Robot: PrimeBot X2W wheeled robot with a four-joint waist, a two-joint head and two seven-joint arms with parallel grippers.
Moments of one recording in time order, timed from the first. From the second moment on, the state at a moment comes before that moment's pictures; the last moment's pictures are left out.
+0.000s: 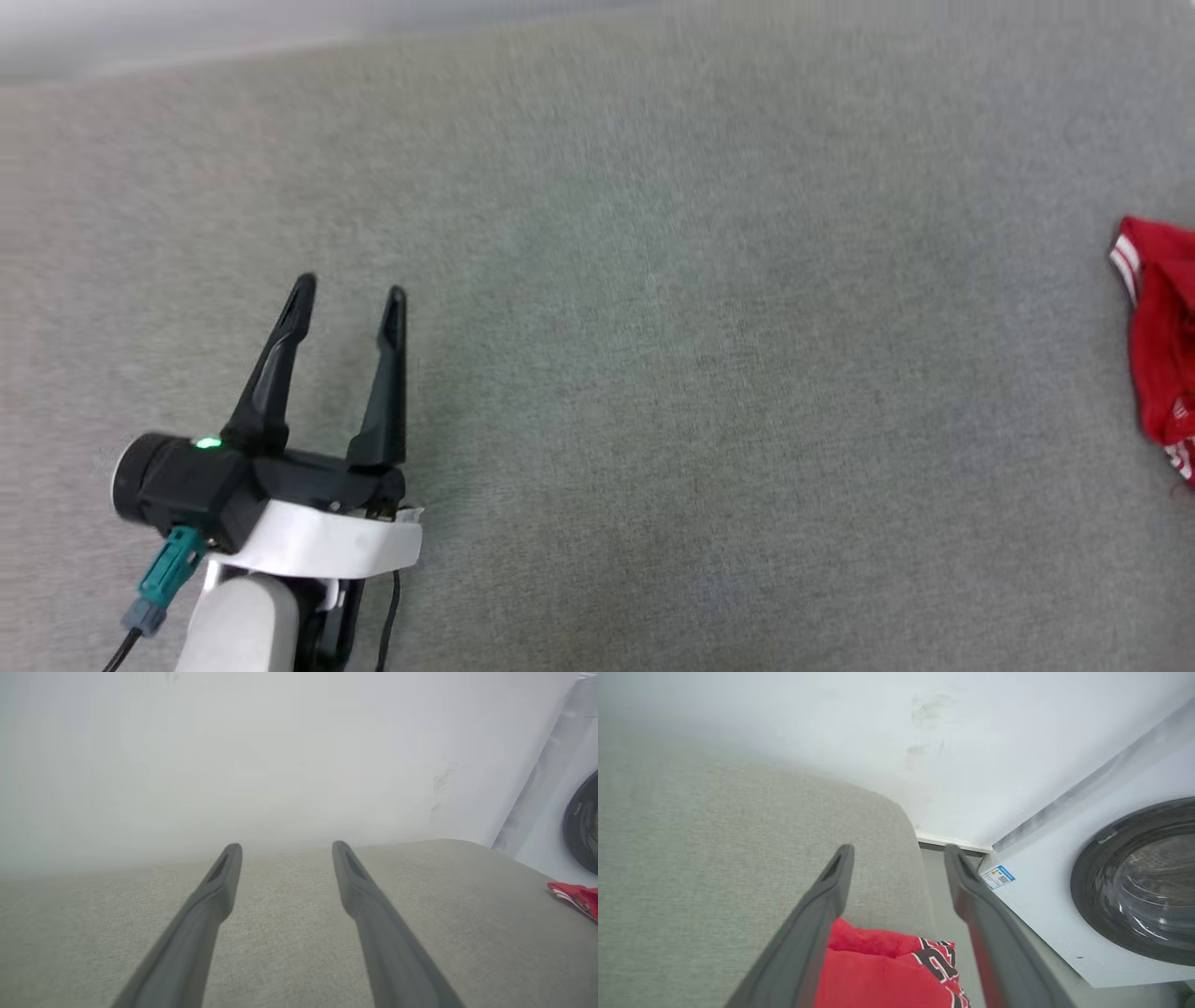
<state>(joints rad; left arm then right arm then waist) -0.16 0.14 -0.09 -0.11 -0.21 -0.13 -0.26 -0.56 -0.69 -0.02 0.32 0.24 0.13 0.21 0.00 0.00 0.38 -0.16</state>
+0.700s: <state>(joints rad) -0.02 0.08 0.00 -0.02 -0.23 -0.13 -0.26 -0.09 -0.12 -0.05 -0.06 0.27 0.13 -0.18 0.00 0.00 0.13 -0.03</state>
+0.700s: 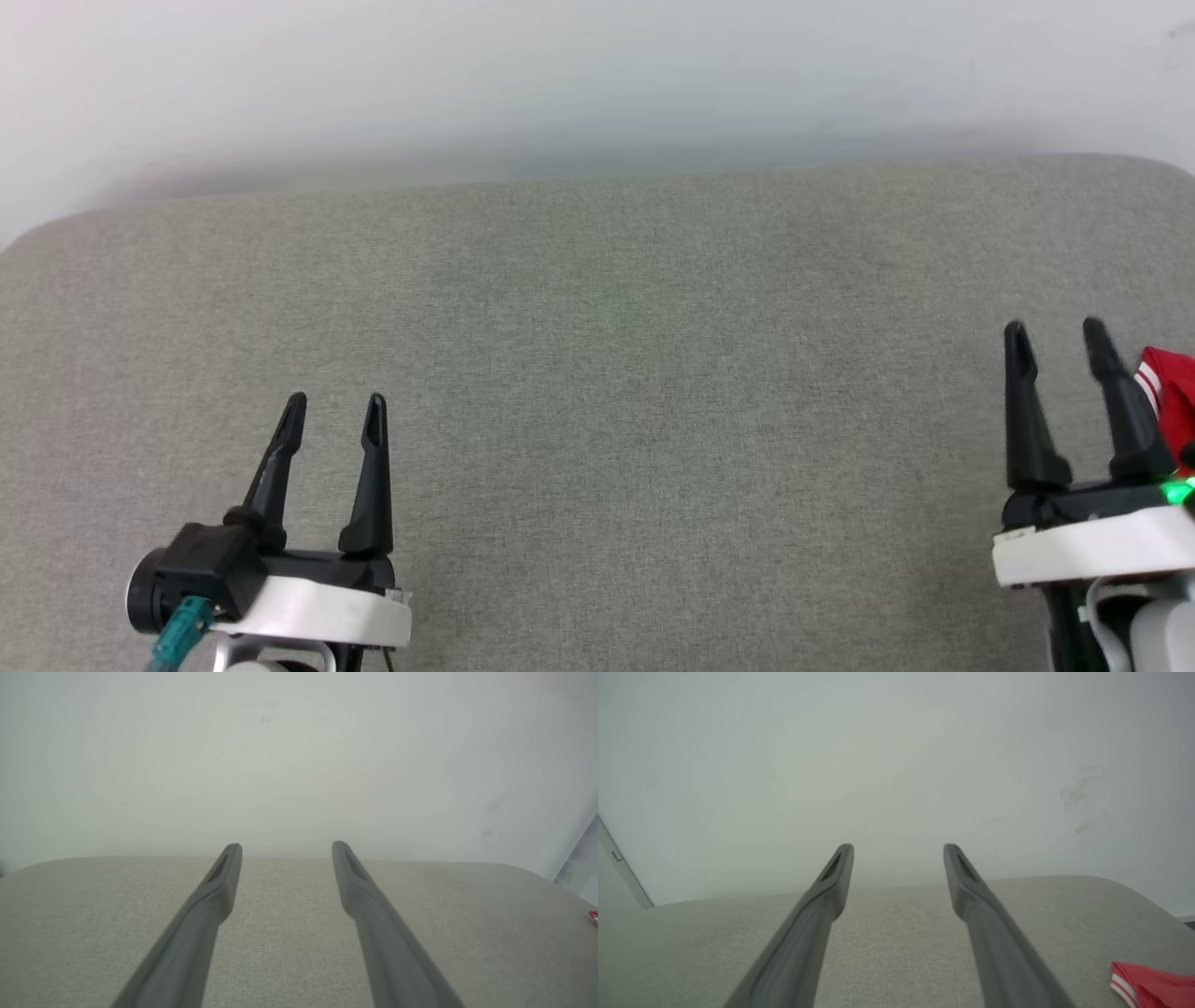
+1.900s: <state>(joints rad) 0.02 0.05 0.03 0.04 -0.20 -0.13 -0.26 -0.07 -0.10 0.02 0.12 0.28 0.13 -0.25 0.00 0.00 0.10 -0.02</state>
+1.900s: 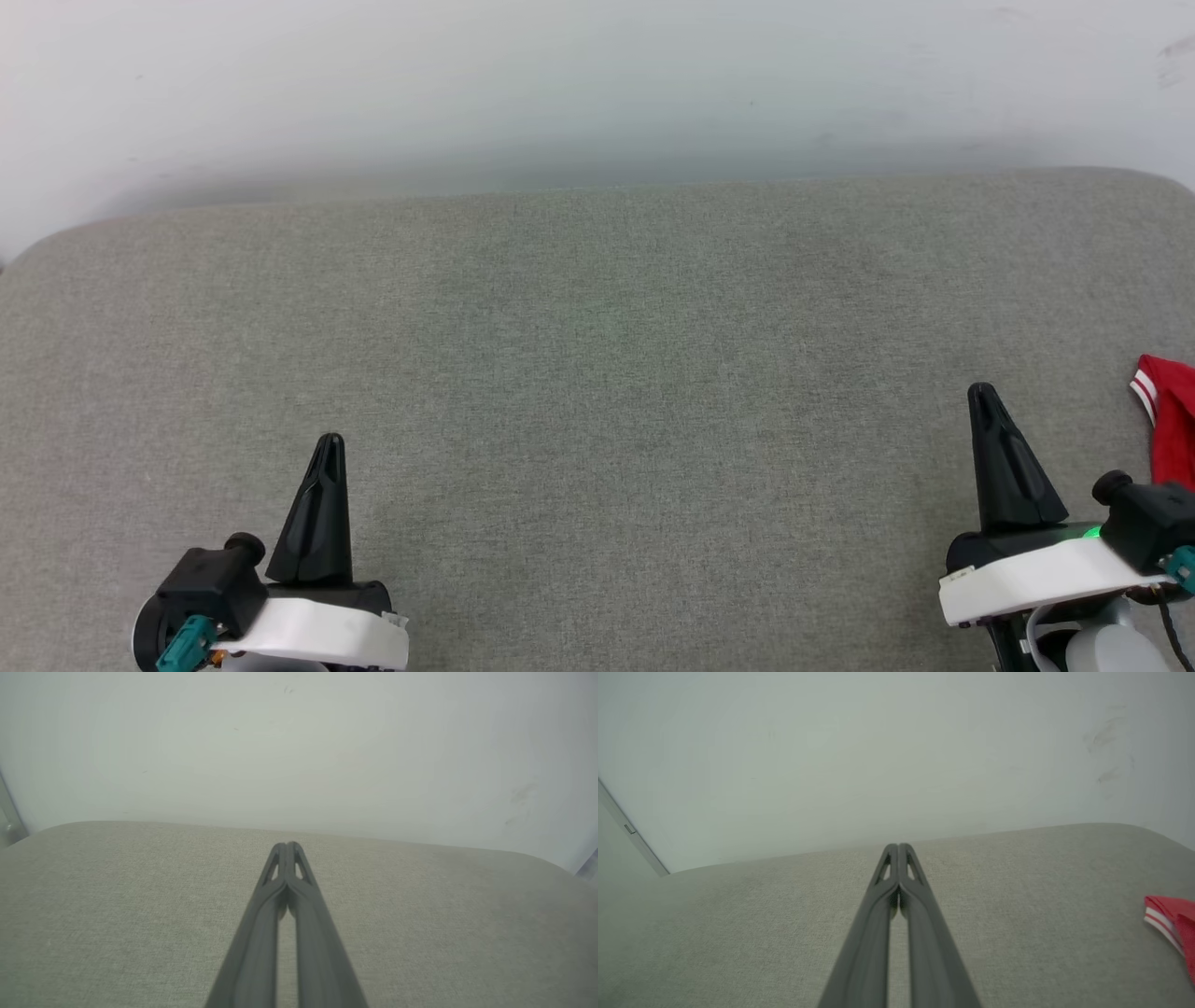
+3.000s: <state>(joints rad) -0.02 0.07 0.03 0.12 -0.78 -0.13 -0.14 -0.07 -0.10 0.00 0.17 0.82 0.13 -0.13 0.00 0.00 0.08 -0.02</state>
